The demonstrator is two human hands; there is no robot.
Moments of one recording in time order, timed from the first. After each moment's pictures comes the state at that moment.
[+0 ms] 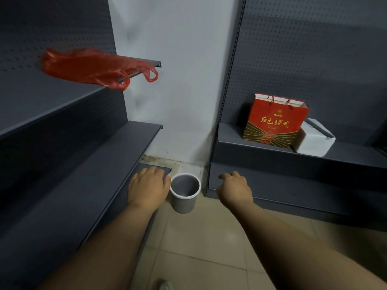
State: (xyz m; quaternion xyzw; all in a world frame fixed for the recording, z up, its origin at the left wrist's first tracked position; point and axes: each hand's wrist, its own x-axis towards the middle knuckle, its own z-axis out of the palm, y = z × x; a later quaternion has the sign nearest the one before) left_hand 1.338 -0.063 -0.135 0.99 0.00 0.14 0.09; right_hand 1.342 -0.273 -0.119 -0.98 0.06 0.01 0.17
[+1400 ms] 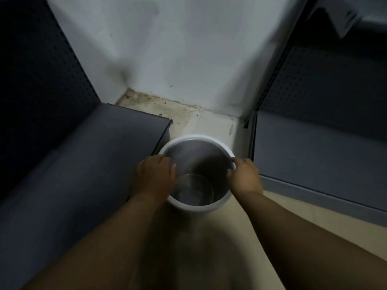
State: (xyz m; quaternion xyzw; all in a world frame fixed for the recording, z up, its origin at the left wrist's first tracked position) left_hand 1.843 -0.077 -0.689 0.98 0.05 0.04 0.17; right_hand 1.884 -0.278 -0.699 -0.96 0.09 0.11 0.26
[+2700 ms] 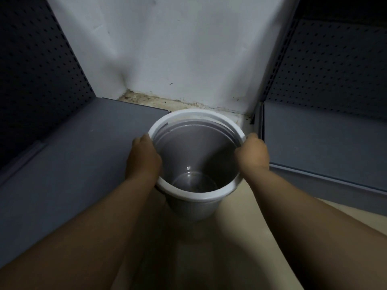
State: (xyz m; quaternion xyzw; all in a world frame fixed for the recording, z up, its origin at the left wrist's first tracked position) left_hand 1.866 -0.074 -0.763 0.93 0.23 0.09 0.26; right_hand 1.920 -0.281 -0.771 -0.94 0.14 -0.02 0.30
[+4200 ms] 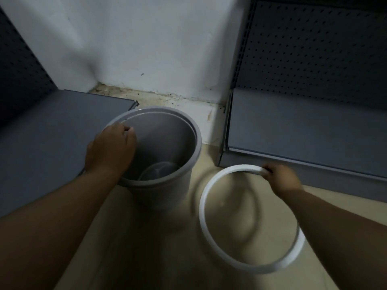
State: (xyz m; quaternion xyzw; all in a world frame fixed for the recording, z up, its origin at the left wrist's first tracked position) left_hand 1.858 -0.115 -0.772 0.96 0.10 0.16 0.22; right_hand 1.884 -0.486 -0.858 -0.98 0.06 0.07 0.19
